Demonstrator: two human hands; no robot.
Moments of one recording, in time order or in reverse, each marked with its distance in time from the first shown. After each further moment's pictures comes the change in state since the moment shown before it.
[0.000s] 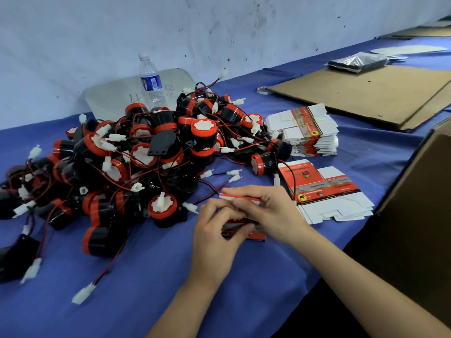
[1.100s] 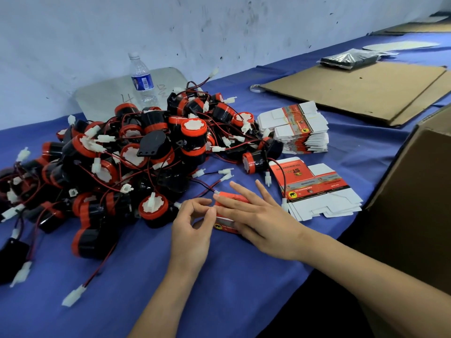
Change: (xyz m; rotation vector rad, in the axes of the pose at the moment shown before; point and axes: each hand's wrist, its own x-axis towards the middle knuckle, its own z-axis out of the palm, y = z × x) left_hand 0.006 -0.014 -0.007 -0.388 0.087 -0.401; right_hand -0.020 0.009 -0.016 -0.863 -0.390 -0.234
